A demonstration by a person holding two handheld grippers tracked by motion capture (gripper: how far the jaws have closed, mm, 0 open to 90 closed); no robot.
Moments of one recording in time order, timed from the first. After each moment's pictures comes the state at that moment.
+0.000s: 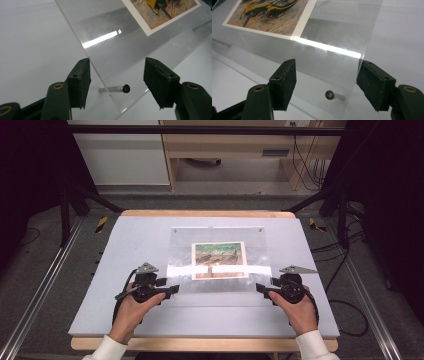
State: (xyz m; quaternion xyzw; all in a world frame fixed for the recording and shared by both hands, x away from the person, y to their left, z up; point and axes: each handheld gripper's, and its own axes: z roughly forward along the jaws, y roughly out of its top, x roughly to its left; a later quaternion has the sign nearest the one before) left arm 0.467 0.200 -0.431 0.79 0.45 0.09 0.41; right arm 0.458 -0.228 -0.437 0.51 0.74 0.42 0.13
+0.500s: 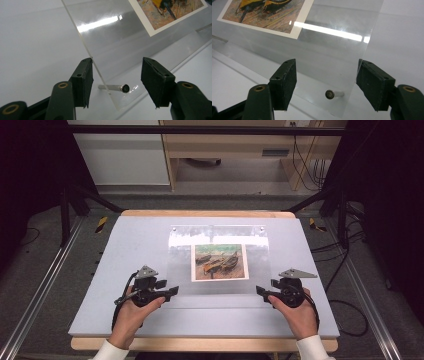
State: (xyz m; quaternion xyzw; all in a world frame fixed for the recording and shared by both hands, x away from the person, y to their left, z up) left arm 0.456 0.199 -0.432 0.78 0.45 0.12 0.42; right arm 0.448 -0.224 -0.438 0.50 0.74 0.42 0.15
